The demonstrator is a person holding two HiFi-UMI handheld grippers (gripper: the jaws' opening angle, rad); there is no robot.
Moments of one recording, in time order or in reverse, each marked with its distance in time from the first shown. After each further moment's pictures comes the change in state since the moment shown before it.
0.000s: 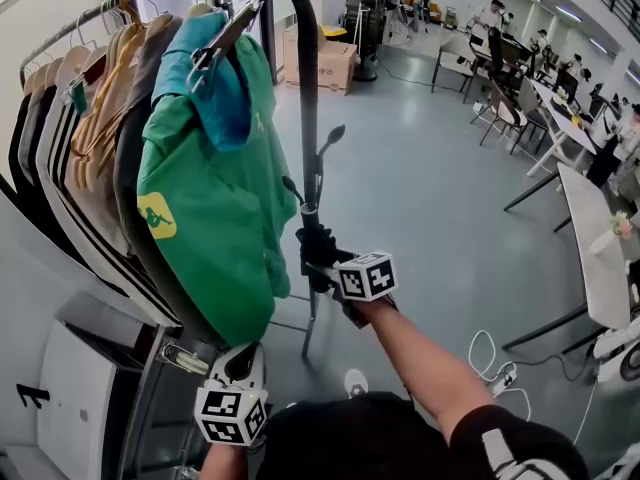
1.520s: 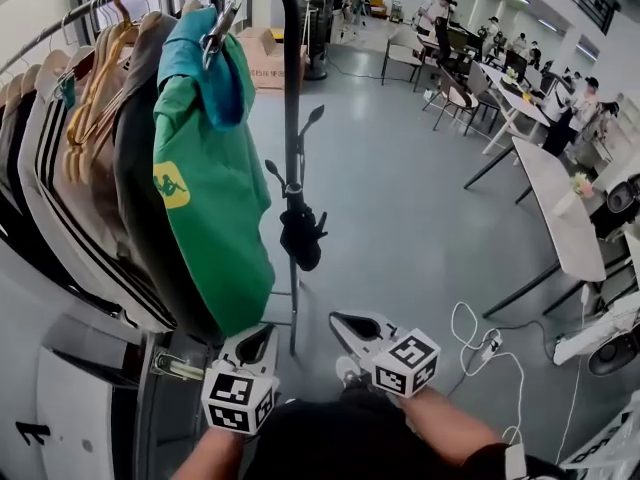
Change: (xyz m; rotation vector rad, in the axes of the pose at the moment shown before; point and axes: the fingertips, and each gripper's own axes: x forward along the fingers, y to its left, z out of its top) left arm -0.017 -0.031 0.010 0.168 -0.038 -0.286; right arm -0.161 0.165 -0.057 -0.084 -0.257 -0.100
